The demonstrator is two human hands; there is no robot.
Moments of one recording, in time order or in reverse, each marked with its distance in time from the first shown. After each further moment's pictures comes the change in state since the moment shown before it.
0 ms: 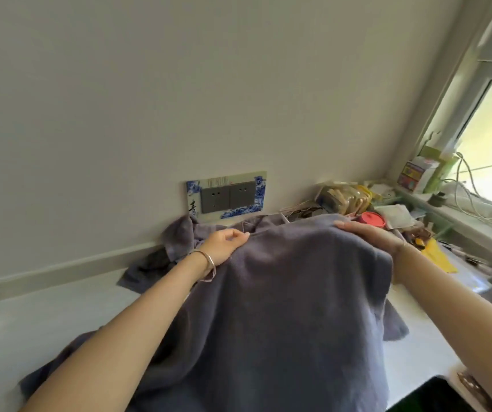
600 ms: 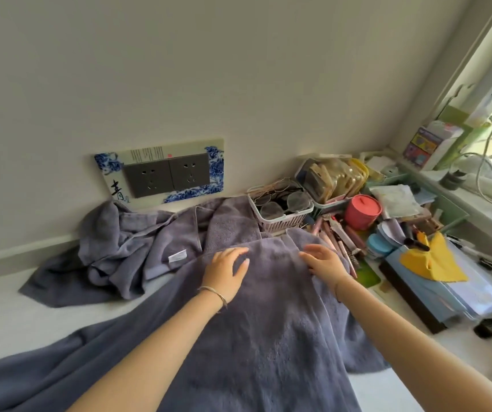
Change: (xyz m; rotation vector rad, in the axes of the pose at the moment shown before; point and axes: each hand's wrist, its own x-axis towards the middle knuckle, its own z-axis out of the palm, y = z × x) left_hand 0.133 -0.100 0.157 0.512 0.145 0.146; right_hand 0.194 0.184 -0.101 -0.169 0.335 0.113
